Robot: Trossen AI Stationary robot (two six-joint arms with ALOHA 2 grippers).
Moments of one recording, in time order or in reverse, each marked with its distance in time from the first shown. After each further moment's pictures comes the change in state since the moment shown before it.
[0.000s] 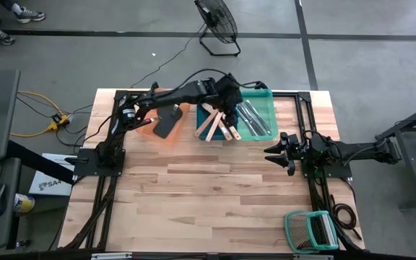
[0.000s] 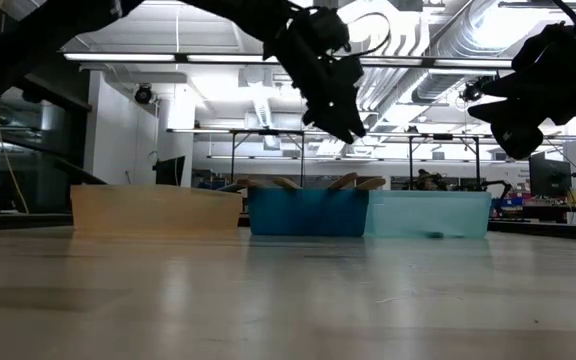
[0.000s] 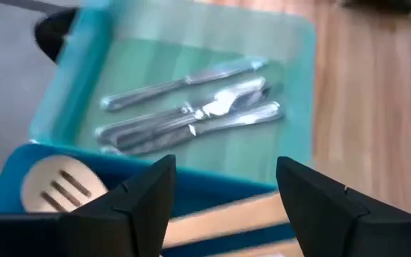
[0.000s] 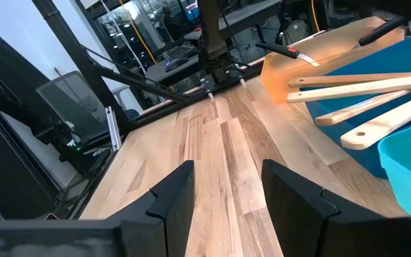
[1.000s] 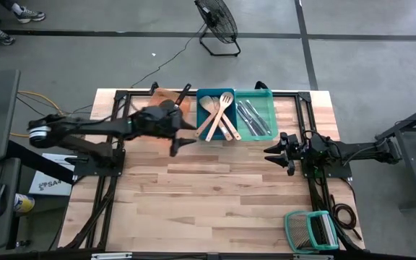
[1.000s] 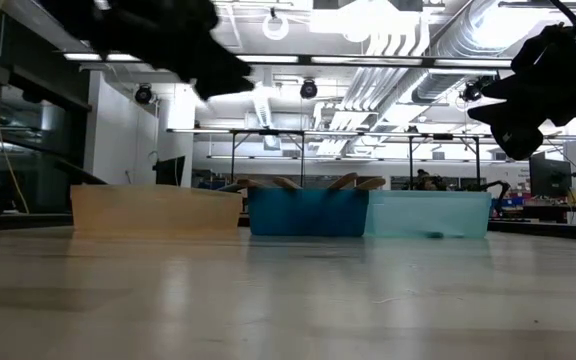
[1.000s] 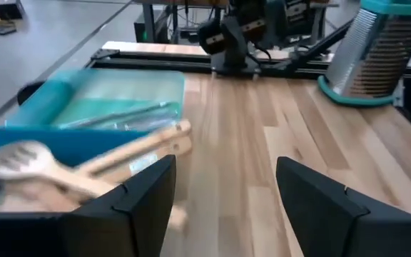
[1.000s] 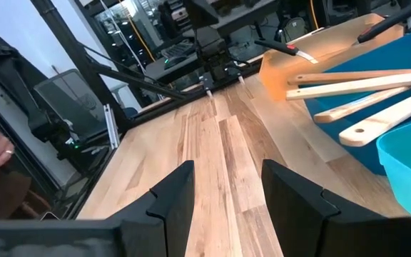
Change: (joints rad) left arm -0.112 -1.002 -1.424 0.959 0.109 -0.060; right arm 0.000 0.010 0.000 0.000 0.001 0.000
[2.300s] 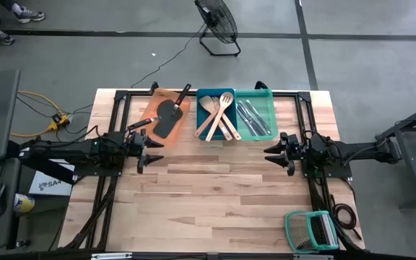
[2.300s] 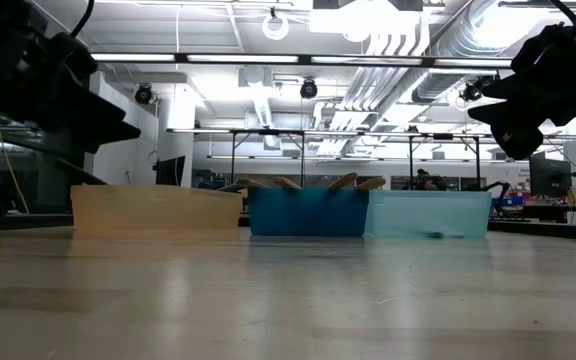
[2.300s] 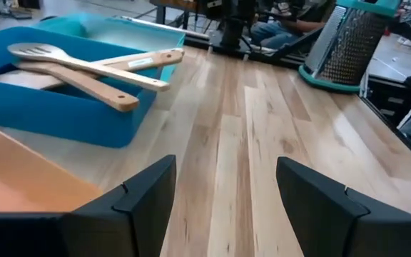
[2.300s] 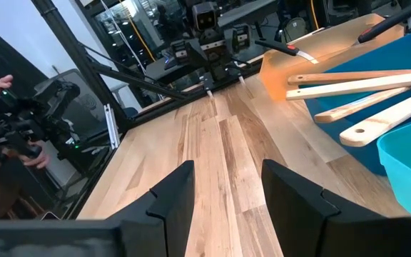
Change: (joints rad) left arm -0.171 -0.962 -0.636 -0.234 -0.196 -0.228; right arm 0.000 0.000 0.000 0.000 -0.001 0.000
